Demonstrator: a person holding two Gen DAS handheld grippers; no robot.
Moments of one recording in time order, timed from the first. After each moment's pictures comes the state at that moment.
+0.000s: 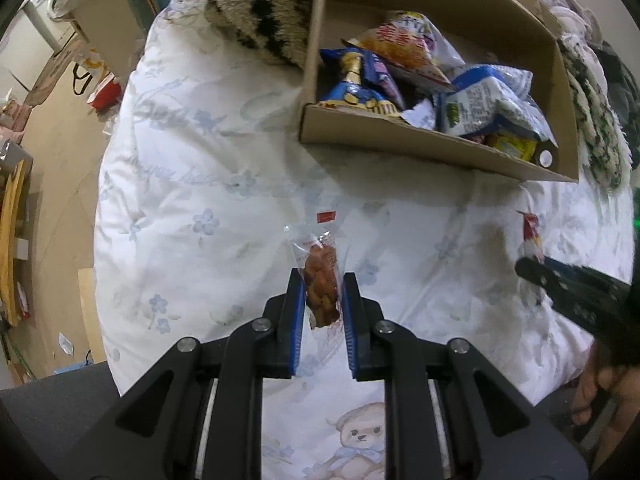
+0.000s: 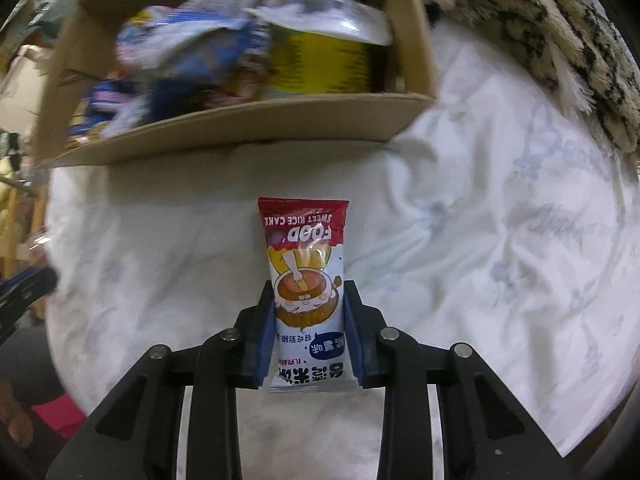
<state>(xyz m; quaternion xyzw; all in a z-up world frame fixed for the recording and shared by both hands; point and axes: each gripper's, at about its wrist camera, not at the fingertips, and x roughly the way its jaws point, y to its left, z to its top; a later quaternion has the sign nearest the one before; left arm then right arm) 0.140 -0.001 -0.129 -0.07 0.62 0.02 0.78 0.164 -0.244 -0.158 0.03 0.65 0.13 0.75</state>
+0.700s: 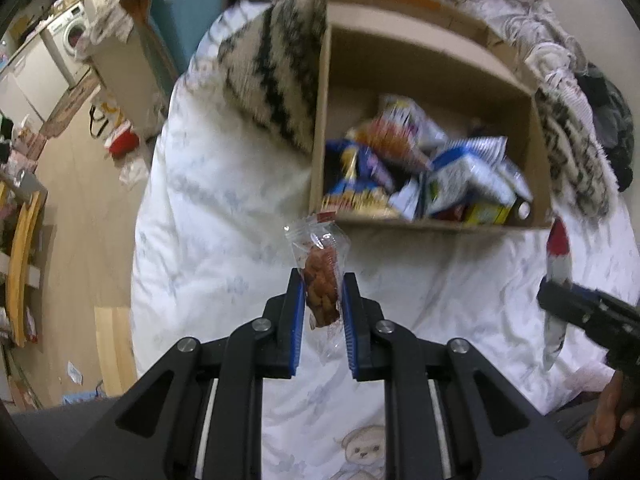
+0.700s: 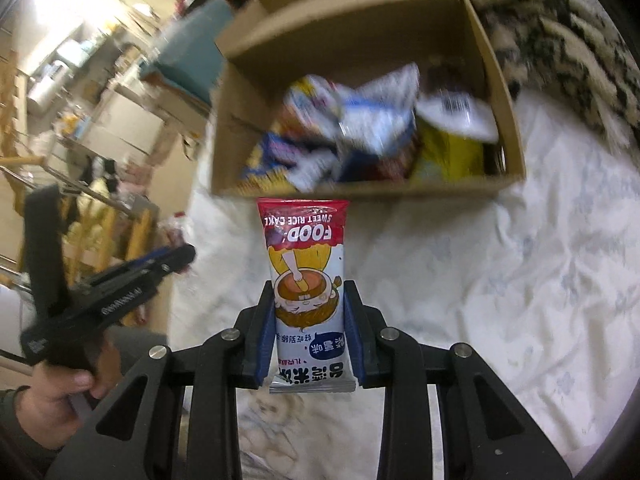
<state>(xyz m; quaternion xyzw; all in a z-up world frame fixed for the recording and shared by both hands) 0.149 0.000 -0.061 -0.05 0.54 0.03 0.84 0.141 -0.225 -0.070 0.15 0.55 0.27 0.77</state>
